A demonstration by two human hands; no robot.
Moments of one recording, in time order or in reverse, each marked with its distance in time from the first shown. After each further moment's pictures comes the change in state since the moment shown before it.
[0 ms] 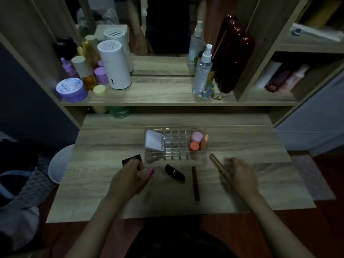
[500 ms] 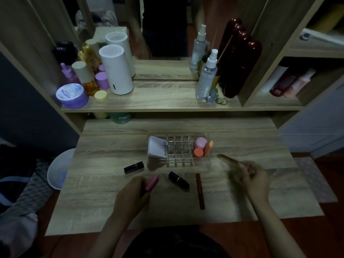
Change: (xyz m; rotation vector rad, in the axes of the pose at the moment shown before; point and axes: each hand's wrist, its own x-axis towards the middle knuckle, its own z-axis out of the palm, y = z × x) left_hand -0.005 -0.020 0.020 0.076 -0.039 0.027; right_hand 0.006 -0.005 -0.009 0.578 0.307 0.197
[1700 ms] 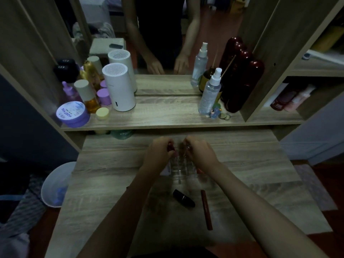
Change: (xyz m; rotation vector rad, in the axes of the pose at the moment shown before) left_hand 0.136 0.088 -0.047 -0.153 0.145 0.272; right_hand 0.051 -0.146 0.094 -0.318 -0.430 -0.572
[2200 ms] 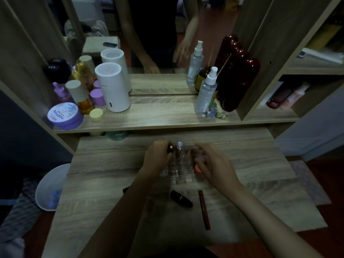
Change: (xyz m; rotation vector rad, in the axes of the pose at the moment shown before) left_hand 0.008 -0.003 0.015 0.107 -0.023 -0.006; right_hand -0.066 0.006 -0.031 0.098 0.215 -0.132
